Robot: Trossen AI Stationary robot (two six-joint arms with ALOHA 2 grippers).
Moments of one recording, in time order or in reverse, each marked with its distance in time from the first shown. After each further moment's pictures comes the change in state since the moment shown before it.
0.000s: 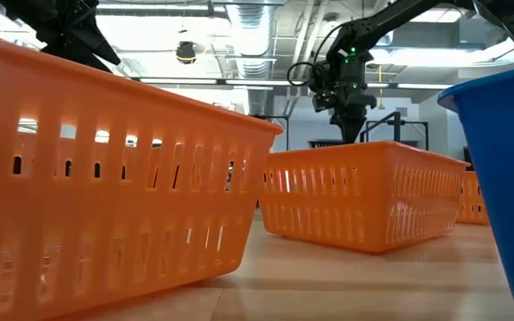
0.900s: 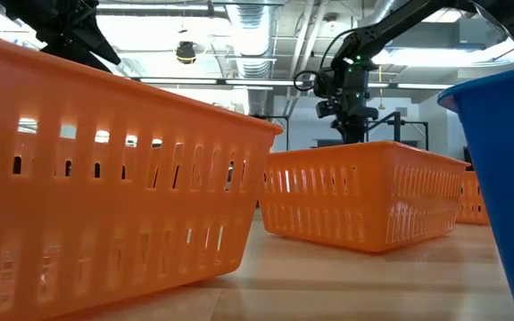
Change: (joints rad) left arm 0.000 0.000 0.000 0.000 0.000 -0.027; right arm -0.054 0.000 -0.041 0.111 0.018 -0.093
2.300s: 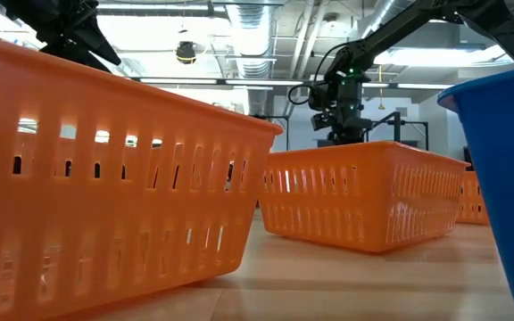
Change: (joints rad) left arm 0.000 0.000 0.000 0.000 -0.023 -0.019; right arm -0.004 0.090 0.032 0.013 0.000 0.011
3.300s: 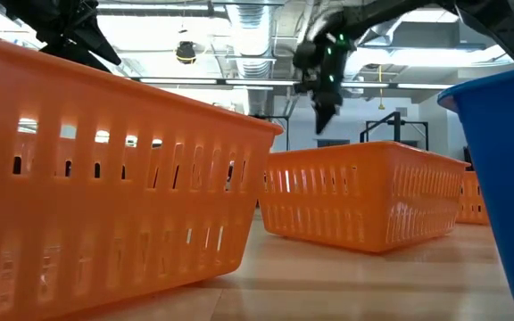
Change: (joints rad) left arm 0.000 0.000 0.000 0.000 0.002 -0.006; right arm 0.110 -0.003 0.293 -0.004 0.150 0.162
